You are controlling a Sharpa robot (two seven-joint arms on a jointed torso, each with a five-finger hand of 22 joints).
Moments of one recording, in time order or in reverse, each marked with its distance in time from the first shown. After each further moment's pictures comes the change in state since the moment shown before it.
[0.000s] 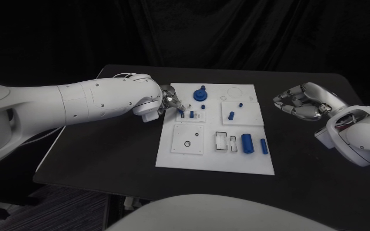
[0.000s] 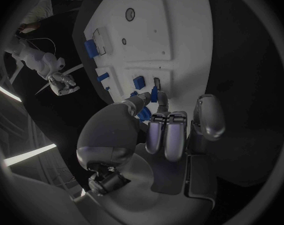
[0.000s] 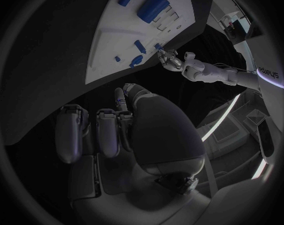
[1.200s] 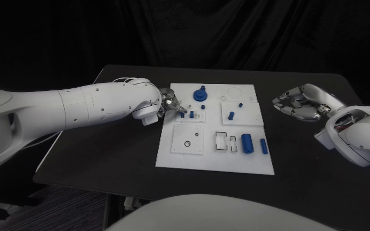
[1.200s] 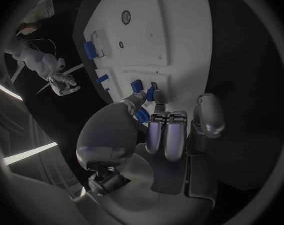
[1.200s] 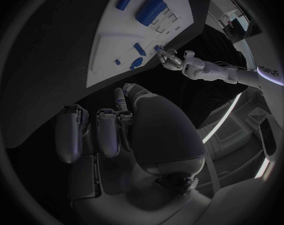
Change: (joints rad) left arm -0.035 -0.004 0.011 -0.006 -0.010 -0.019 0.032; left_hand -0.013 0.003 -0.113 0.079 -0.080 0.002 0.009 -0.016 0.002 0.000 0.000 0.000 0.000 0.000 0.000 0.000 0.000 0.000 -0.007 0.007 -0.015 0.002; right arm 0.000 0.000 0.000 0.001 0.009 0.027 -0.017; right_hand 0.000 0.000 0.001 -0.001 0.004 -0.004 0.004 0.000 0.000 -0.004 0.004 -0.004 0.000 0.000 0.000 -0.005 0.000 0.000 0.000 0.000 -0.004 0.000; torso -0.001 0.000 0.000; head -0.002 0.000
